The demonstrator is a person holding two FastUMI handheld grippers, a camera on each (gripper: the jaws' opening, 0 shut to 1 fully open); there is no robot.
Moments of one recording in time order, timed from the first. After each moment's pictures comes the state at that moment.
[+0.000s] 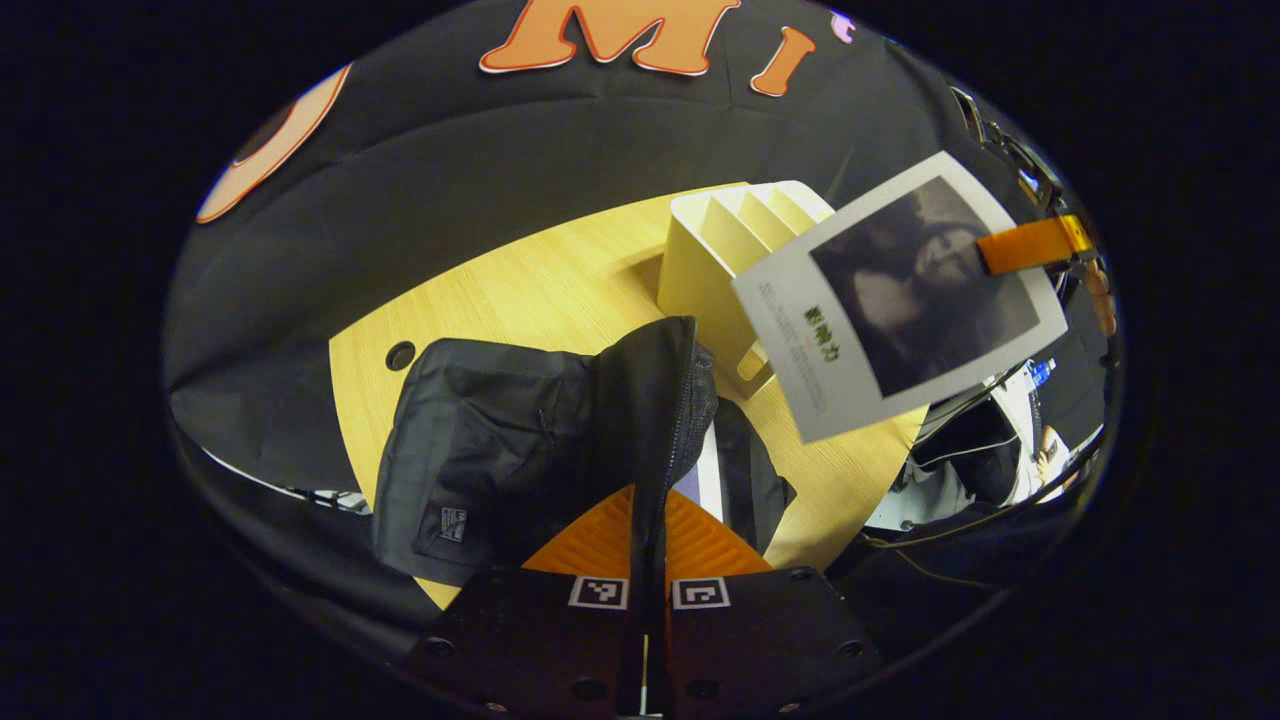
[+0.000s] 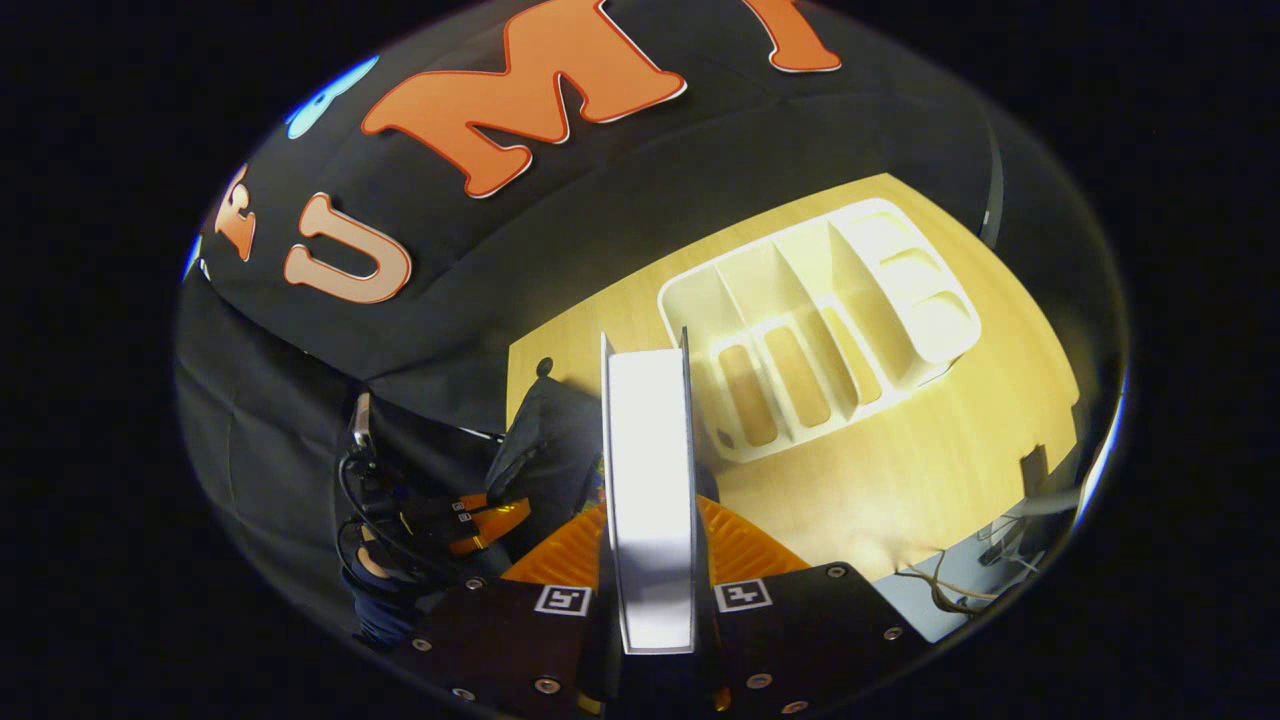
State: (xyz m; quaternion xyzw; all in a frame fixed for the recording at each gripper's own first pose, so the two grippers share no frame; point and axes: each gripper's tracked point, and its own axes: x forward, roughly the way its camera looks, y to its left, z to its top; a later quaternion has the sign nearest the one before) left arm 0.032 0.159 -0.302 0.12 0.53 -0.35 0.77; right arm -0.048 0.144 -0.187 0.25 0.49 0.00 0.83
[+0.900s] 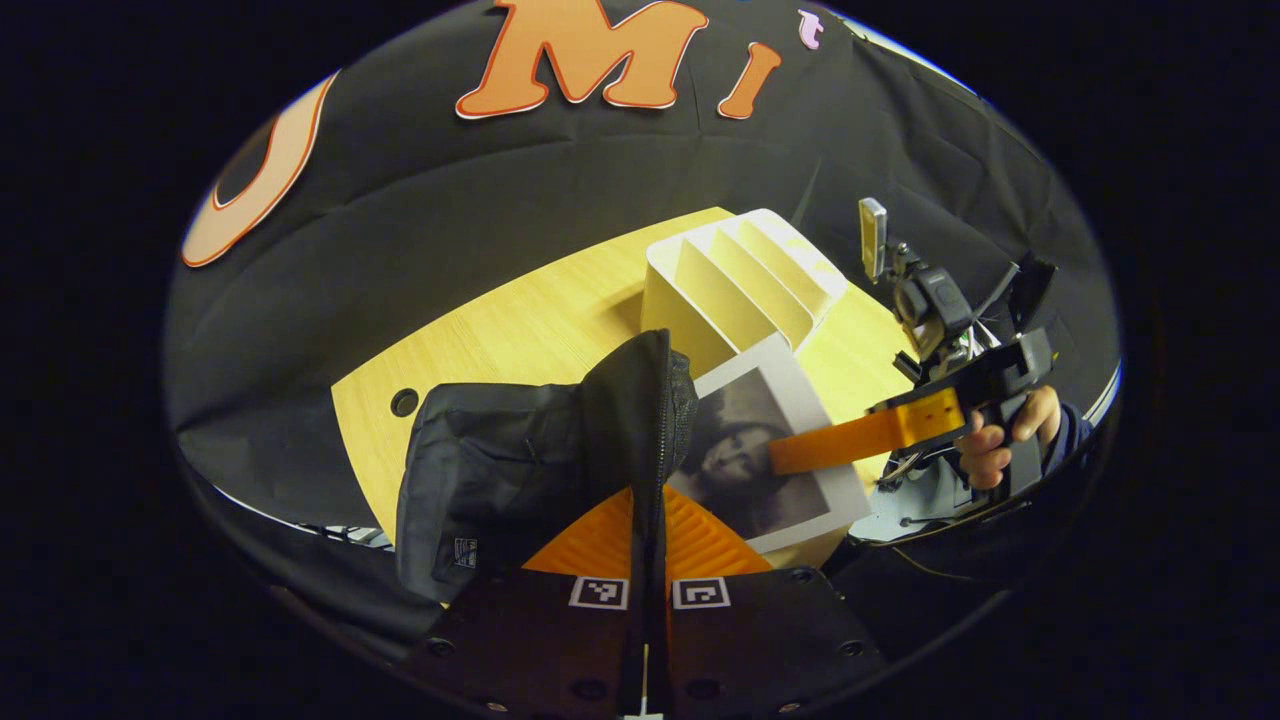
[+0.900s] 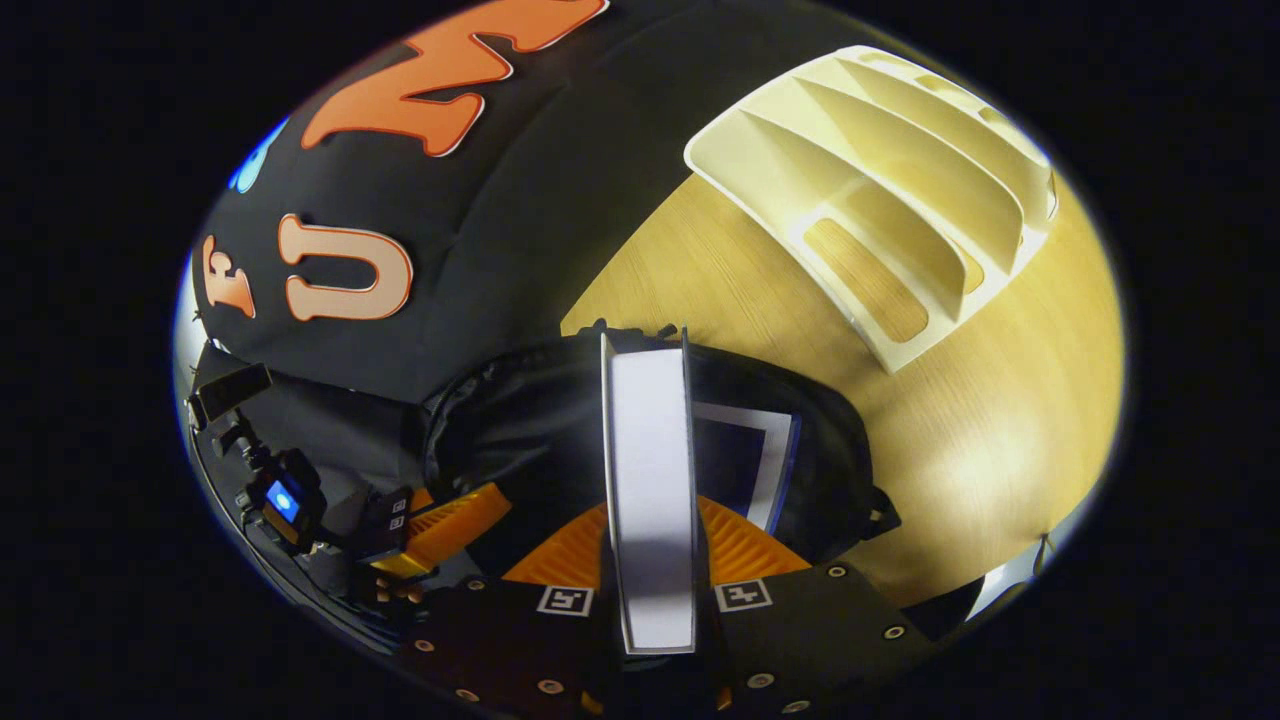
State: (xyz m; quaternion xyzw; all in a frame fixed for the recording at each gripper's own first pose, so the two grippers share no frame) left arm 0.047 0.150 -0.256 0.11 0.49 -0.38 0.77; right arm -0.023 0.256 -0.319 0.41 0.47 0.06 0.78
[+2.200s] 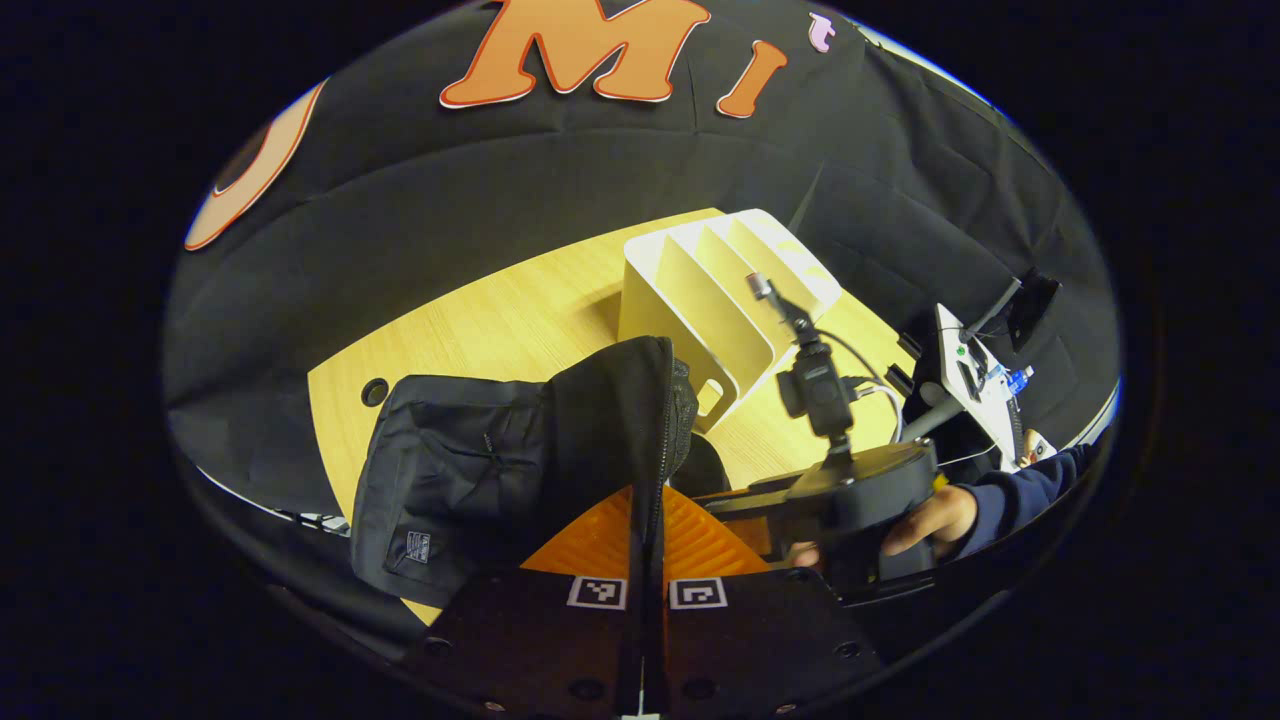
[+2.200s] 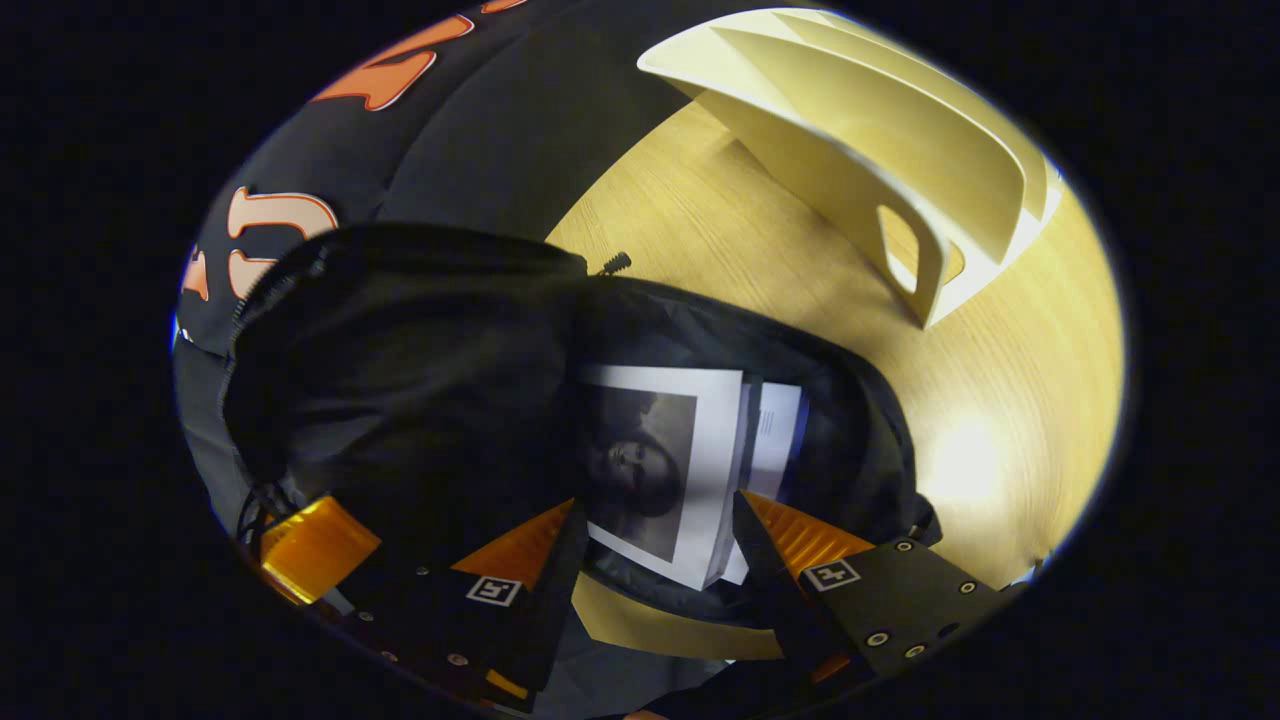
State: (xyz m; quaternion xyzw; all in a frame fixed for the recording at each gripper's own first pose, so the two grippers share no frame) left arm 0.025 0.112 -0.272 0.09 0.50 -0.37 0.78; right arm -0.013 0.283 -0.398 0.37 0.50 0.03 0.78
